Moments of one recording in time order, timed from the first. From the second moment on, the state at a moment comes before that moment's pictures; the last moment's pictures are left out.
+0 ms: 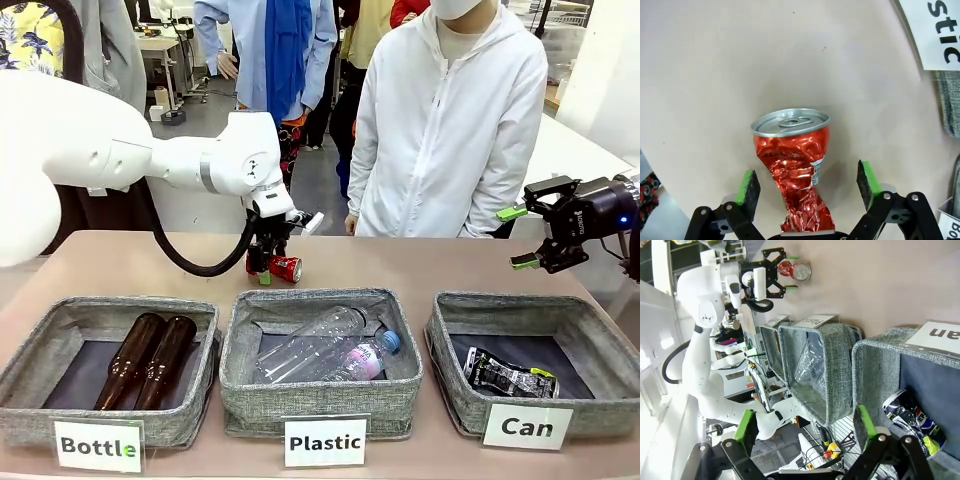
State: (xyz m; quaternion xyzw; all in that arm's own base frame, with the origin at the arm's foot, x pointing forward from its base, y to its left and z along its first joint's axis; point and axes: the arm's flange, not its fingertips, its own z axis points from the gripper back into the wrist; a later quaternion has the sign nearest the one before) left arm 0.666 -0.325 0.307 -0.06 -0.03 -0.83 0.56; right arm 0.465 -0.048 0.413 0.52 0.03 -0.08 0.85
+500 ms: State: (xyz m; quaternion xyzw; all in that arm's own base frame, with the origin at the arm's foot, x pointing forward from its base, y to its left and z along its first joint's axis) left arm 0.667 -0.325 0.313 -0.05 0.01 -0.83 0.56; right arm 0.465 -0.048 0.413 0.52 0.03 -0.08 0.85
